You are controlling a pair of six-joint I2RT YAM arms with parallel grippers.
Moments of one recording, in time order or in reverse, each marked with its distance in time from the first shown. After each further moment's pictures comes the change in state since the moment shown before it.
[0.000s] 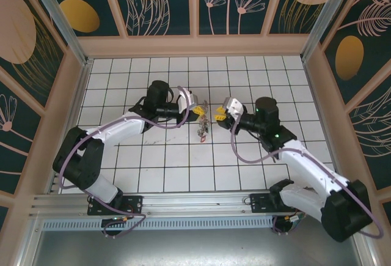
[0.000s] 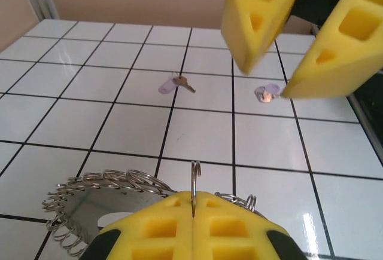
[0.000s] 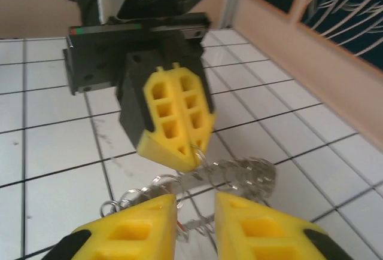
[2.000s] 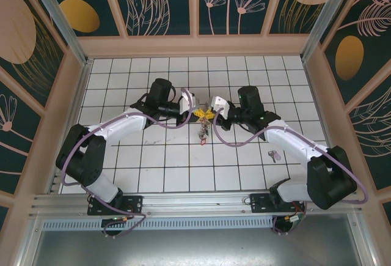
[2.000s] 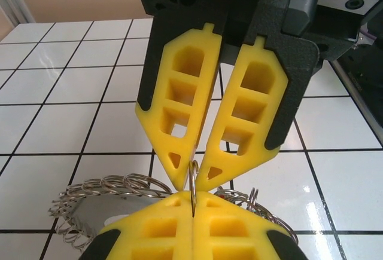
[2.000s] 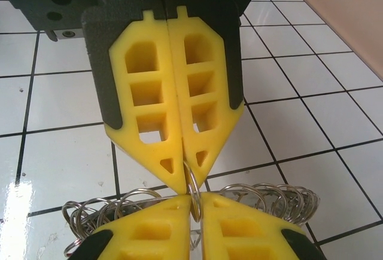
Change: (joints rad) left arm 0.002 0.043 0.075 -0.148 0.047 0.184; right arm 0.034 0.322 0.193 -0.158 -0.088 -0.241
